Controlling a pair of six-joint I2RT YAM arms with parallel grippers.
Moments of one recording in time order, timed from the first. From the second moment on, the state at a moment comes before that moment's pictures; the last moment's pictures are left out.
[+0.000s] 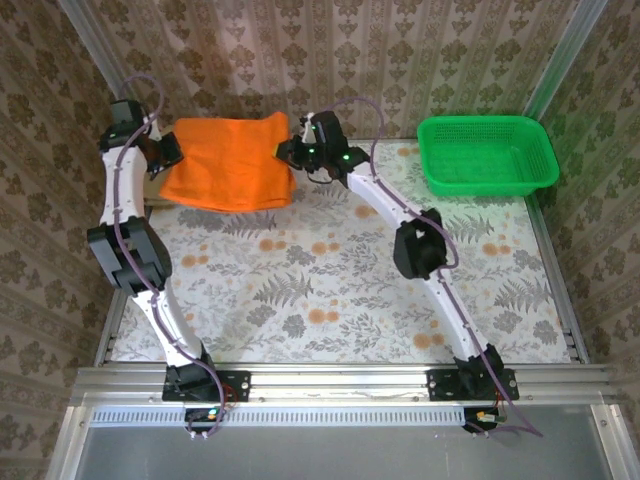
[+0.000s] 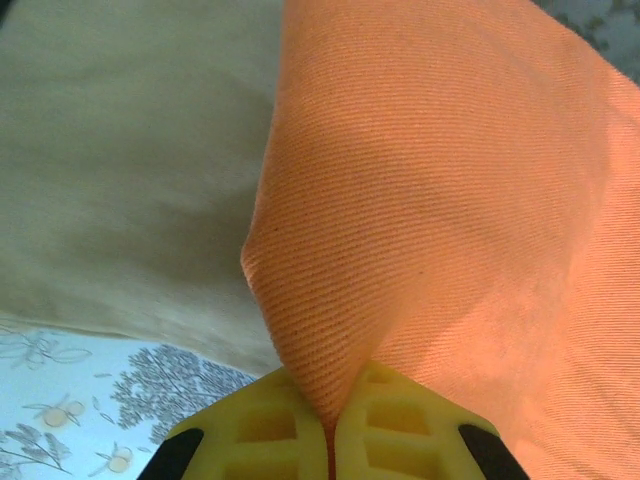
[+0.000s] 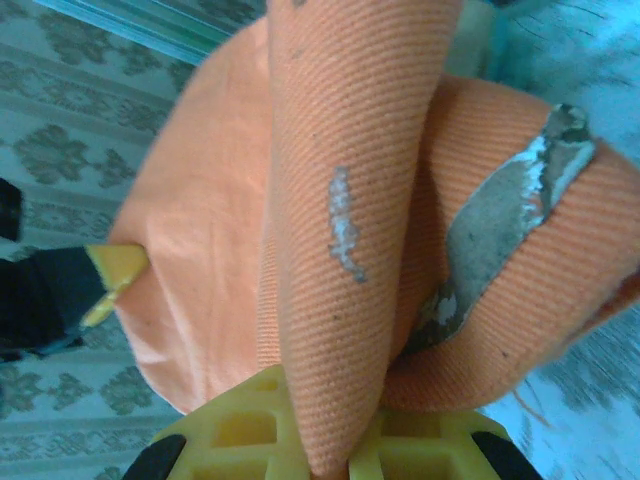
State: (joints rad) left arm 0.21 2.04 2.03 -0.88 0.28 -0.24; right arm 0.51 2.66 2.64 -0.35 -0.49 0.90
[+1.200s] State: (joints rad) left arm 0.38 2.53 2.45 -0.60 0.41 -0.49; right arm 0.52 2.55 2.14 -0.24 -0.26 0.93
